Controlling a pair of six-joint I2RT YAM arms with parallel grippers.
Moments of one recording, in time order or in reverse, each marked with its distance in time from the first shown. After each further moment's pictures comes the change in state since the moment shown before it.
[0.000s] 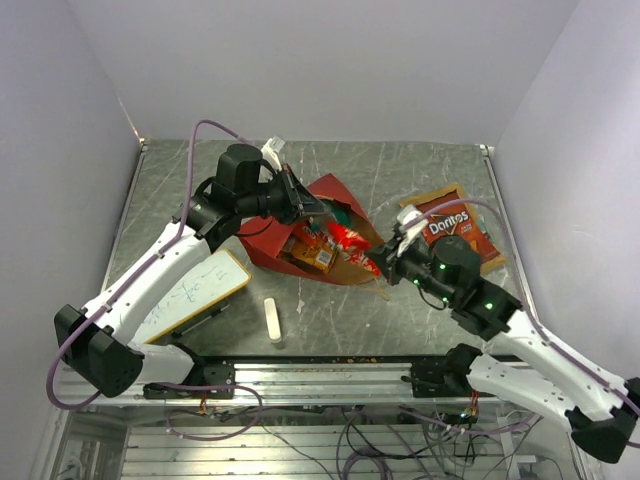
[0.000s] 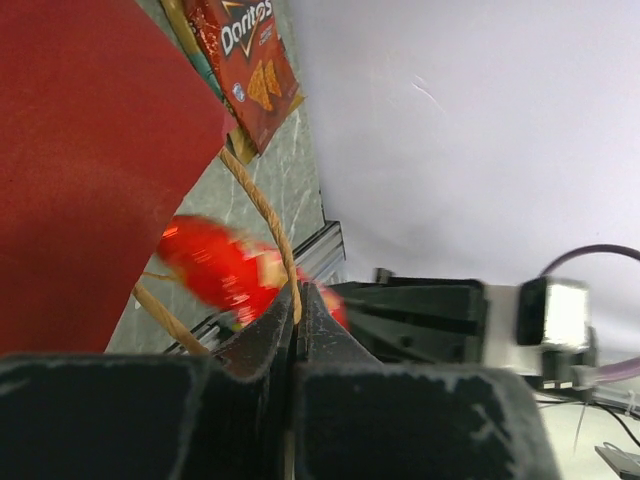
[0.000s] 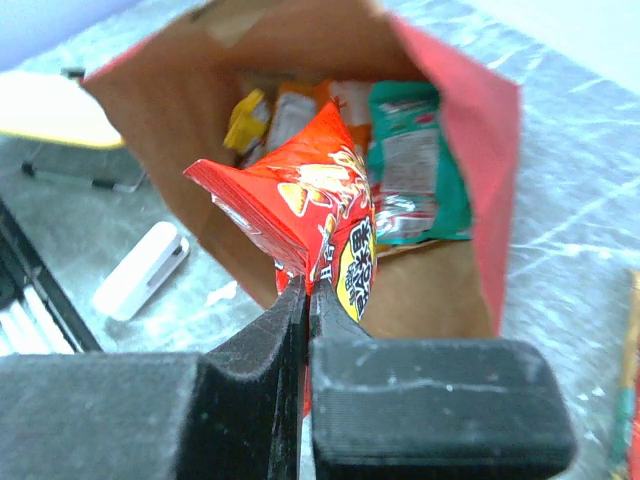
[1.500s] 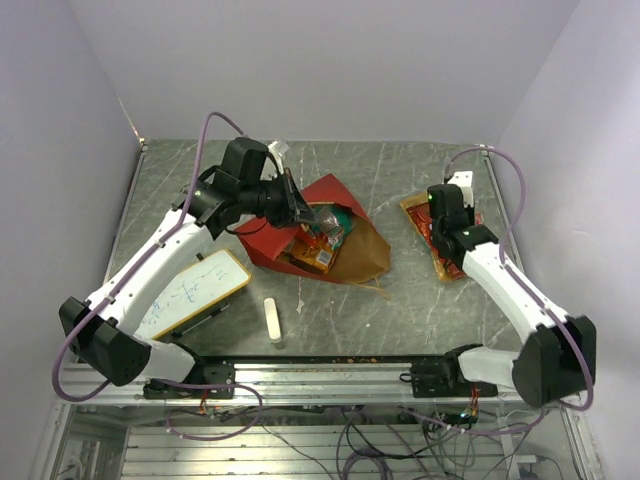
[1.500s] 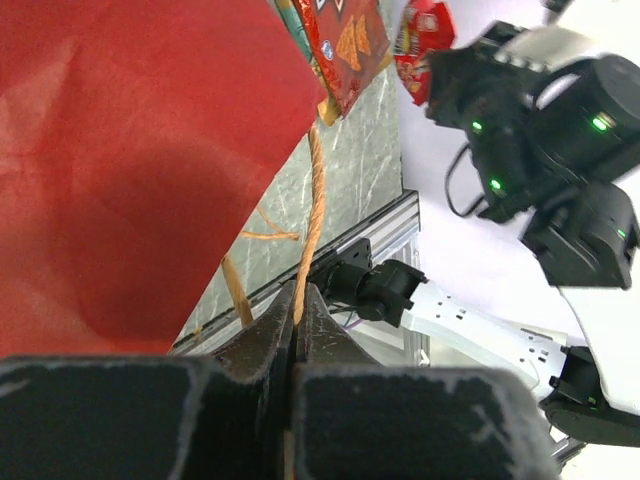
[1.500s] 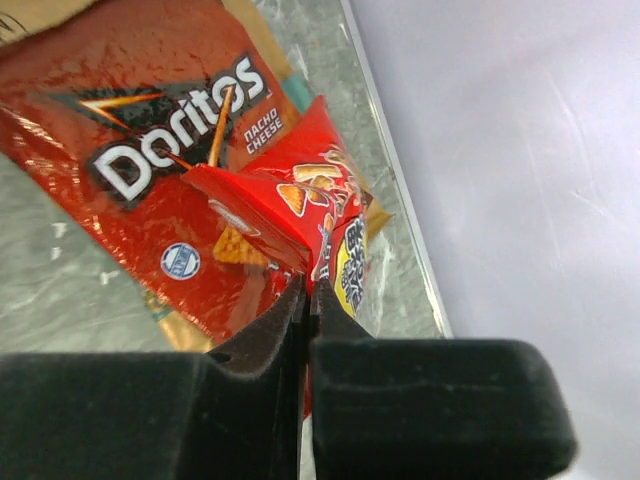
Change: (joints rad) left arm 0.011 0.060 0.134 -0.300 -0.033 0.175; right arm -0.481 0.429 0.231 -0.351 0.882 0.089
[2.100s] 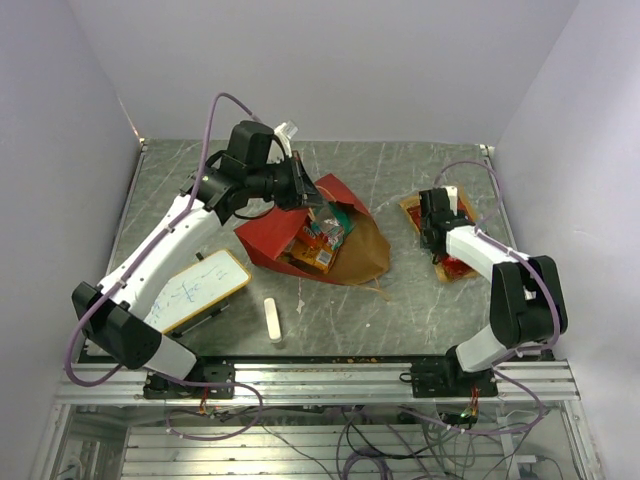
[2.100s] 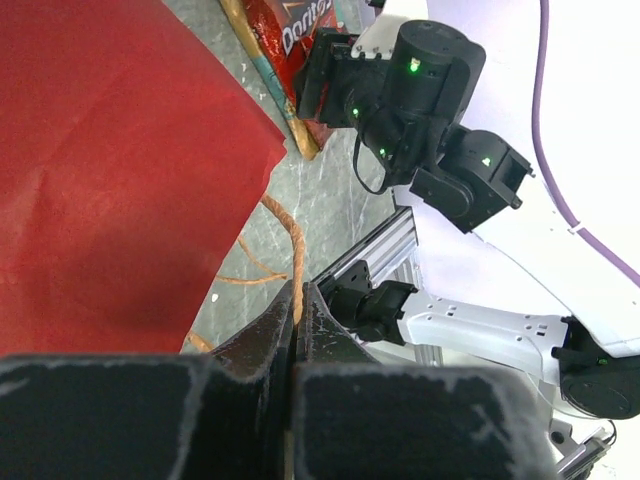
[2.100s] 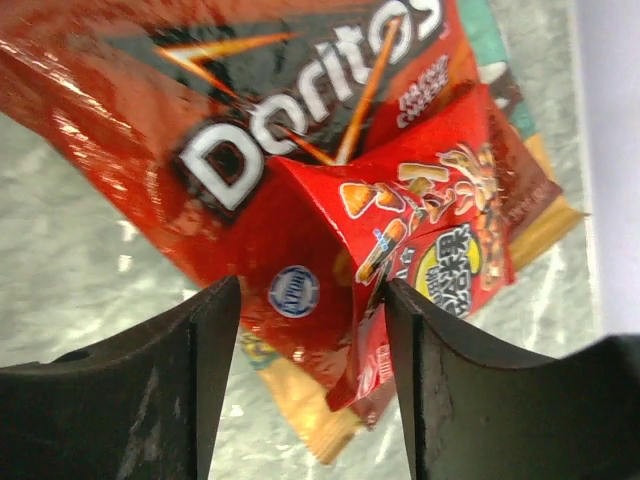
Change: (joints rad) left arm 0.006 0.101 0.133 0.038 0.021 0.064; right arm -0.132 0.360 -0.068 0.233 -0.239 0.032
